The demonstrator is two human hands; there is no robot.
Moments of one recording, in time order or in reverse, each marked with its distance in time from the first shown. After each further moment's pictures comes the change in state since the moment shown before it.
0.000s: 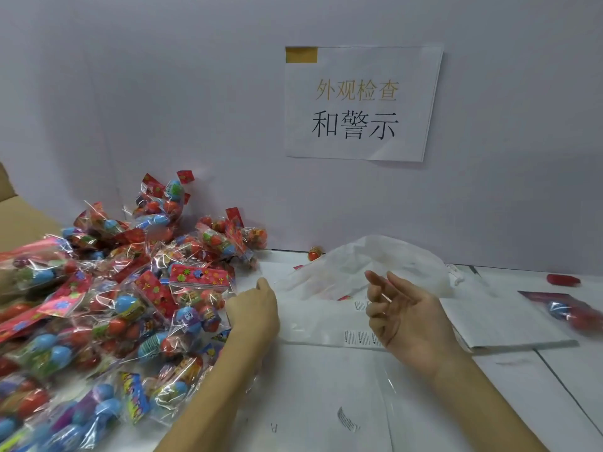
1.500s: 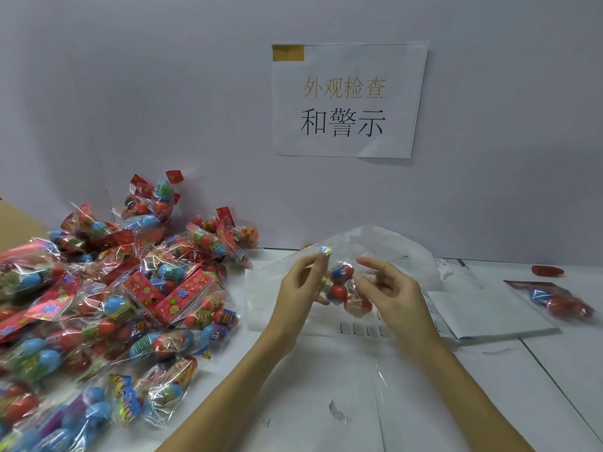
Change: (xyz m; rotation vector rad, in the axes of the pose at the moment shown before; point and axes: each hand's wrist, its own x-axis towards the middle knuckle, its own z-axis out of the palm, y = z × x) left_hand -0.027 0.059 -0.017 -1.793 0.005 0.324; right_hand 0.007 0.010 -0.008 -0.849 0.199 -0.646
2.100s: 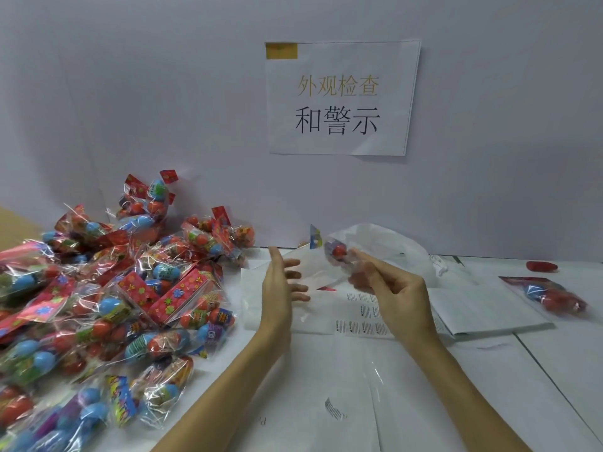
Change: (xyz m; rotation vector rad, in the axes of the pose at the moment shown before) left_hand 0.009 -0.012 -0.009 -0.125 0.265 -0.151; right_hand 0.000 0.003 -0.006 -0.027 0.019 -0.195
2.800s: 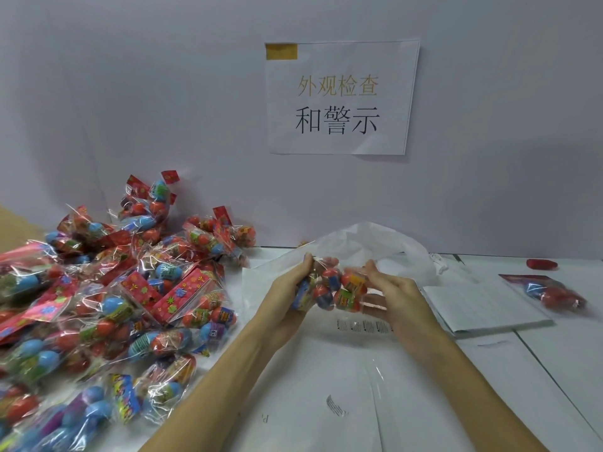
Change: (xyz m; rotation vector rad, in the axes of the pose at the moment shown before) left_hand -0.008 0.016 -0.005 -0.168 -0.430 -0.193; right_hand 0.002 -0.007 -0.003 0.152 -0.087 0.489
